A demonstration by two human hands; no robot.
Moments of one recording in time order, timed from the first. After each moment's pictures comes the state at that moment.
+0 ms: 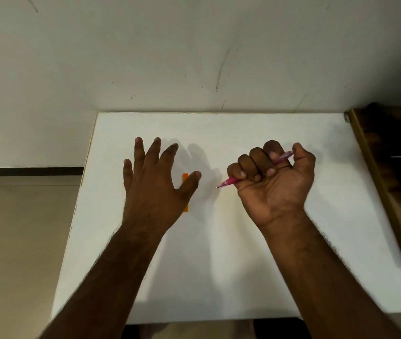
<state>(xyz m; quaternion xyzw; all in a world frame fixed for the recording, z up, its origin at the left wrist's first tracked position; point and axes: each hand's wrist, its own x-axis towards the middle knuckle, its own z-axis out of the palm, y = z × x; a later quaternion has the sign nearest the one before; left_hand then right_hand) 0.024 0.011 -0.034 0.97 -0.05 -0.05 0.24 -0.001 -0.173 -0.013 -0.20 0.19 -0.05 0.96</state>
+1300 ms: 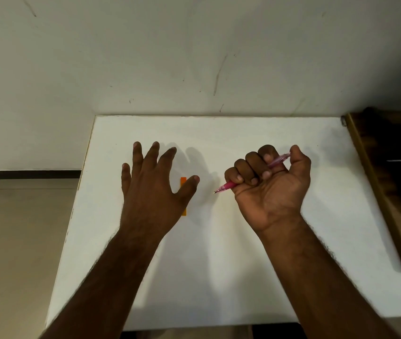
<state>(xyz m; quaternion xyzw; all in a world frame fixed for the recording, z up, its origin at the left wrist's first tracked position) 0.021 0.011 -0.033 0.97 -0.05 -0.05 0.25 -0.002 -0.171 -0.011 -0.20 0.20 -0.05 0.96</state>
